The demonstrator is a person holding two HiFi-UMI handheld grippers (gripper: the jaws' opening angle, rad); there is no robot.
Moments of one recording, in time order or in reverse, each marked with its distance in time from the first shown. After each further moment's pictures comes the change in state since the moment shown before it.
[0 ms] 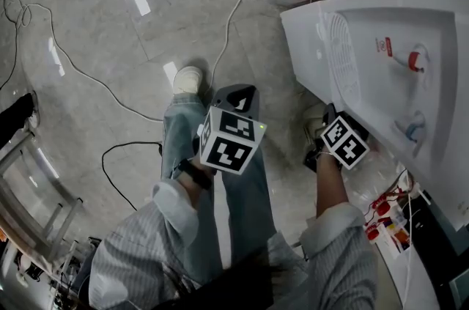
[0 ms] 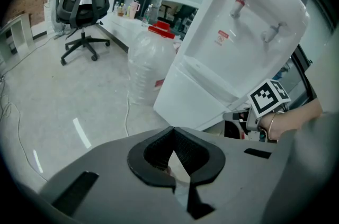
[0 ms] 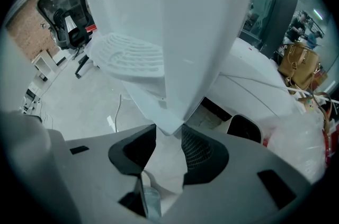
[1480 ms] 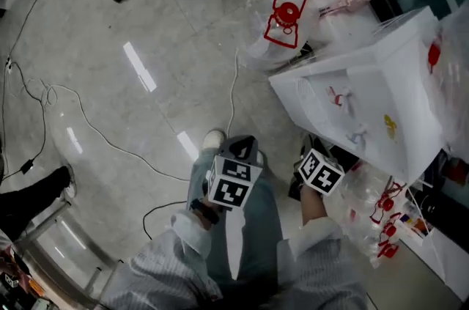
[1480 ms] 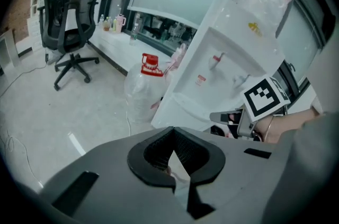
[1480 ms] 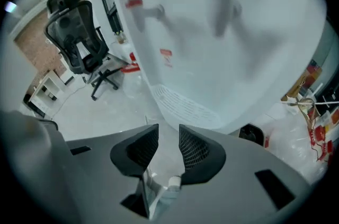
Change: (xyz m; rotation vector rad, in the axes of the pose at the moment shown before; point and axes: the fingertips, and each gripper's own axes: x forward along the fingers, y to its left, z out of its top) left arm -0.128 0.001 0.104 0.141 -0.026 -0.092; right arm -0.137 0.113 0.079 0.105 -0.112 0.067
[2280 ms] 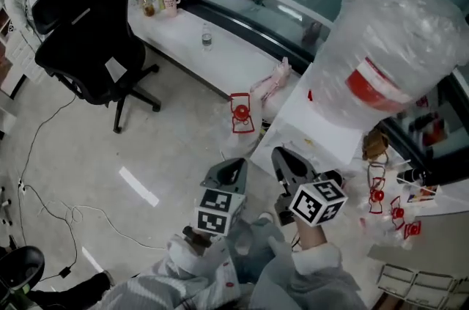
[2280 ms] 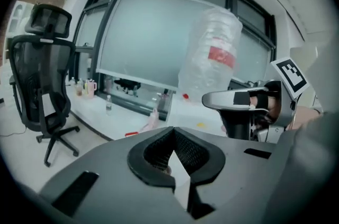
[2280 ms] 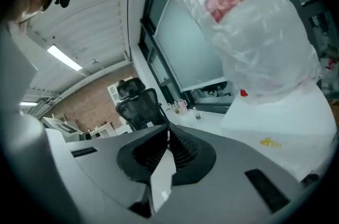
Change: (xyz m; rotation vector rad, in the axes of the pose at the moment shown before) left arm -0.247 -0.062 0.231 0.361 -0.402 -0.174; right arm -0.348 0.192 0.236 0.016 -0.669 0.545
